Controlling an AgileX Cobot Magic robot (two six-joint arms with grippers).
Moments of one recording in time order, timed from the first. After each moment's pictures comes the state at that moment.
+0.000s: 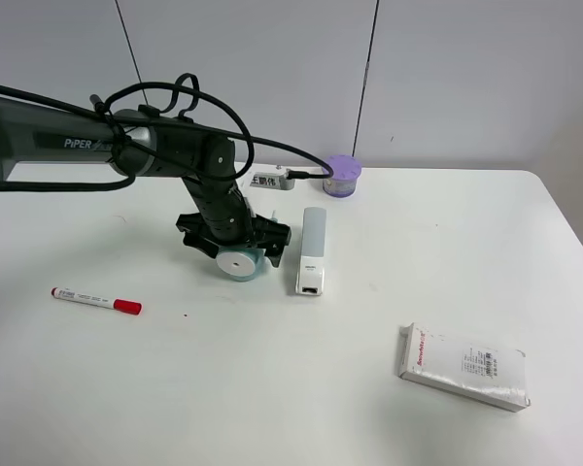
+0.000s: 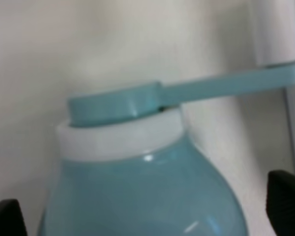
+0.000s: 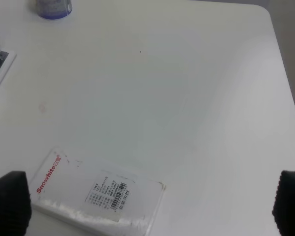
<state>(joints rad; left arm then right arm) -0.58 2.14 -1.42 -0.07 0.65 -0.29 0.04 0.00 -0.49 0.00 1.07 0.00</state>
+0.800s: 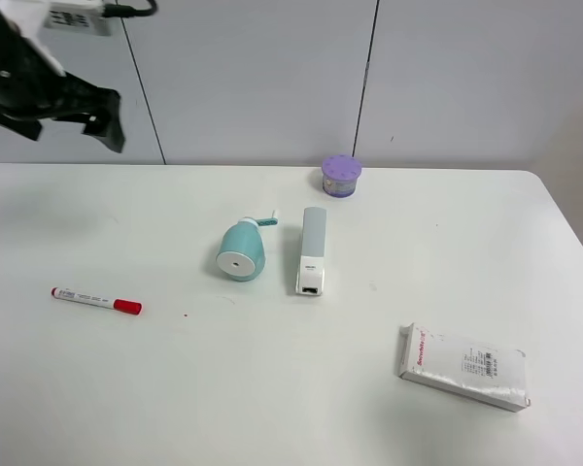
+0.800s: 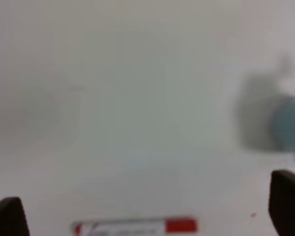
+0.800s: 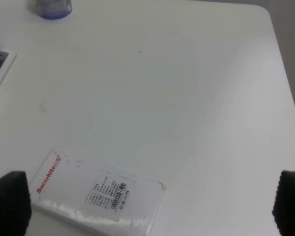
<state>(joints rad) -0.21 1.57 -1.43 0.07 1.02 -0.04 0.04 0.00 -0.49 0.00 1.07 0.00</state>
